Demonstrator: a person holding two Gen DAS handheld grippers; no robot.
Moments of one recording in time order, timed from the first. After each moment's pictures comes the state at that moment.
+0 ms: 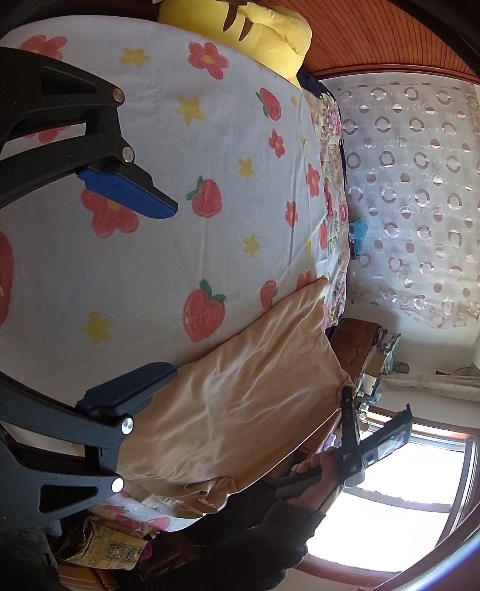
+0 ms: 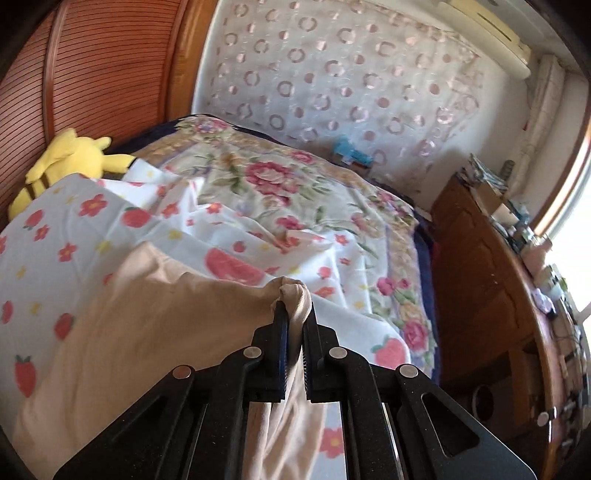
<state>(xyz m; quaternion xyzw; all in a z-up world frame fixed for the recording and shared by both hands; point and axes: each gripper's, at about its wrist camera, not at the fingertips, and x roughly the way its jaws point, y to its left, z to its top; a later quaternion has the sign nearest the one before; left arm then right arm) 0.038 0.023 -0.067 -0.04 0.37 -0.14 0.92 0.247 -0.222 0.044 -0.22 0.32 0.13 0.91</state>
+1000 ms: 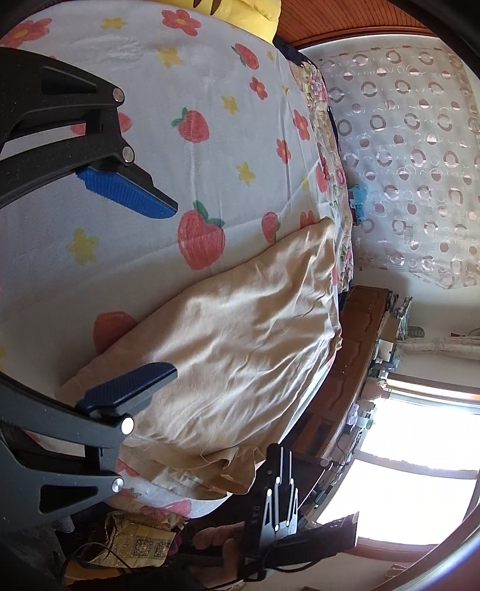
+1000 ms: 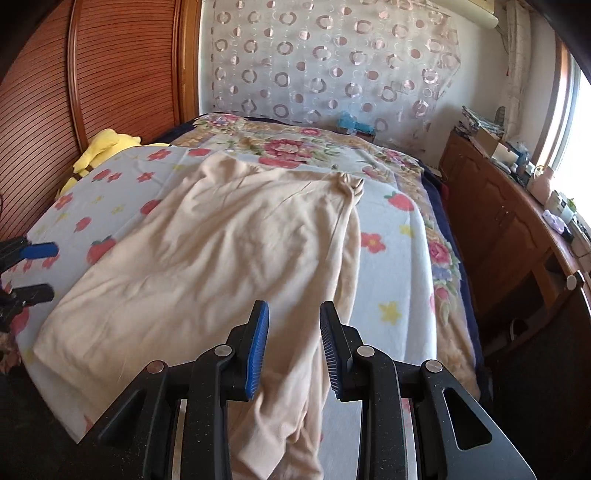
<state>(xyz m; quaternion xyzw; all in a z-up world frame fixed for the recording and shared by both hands) 0.038 -0.037 -0.066 0.01 0.37 -0.20 0.91 0.050 -0.287 -0.003 -0.13 0.35 0.17 0.91</state>
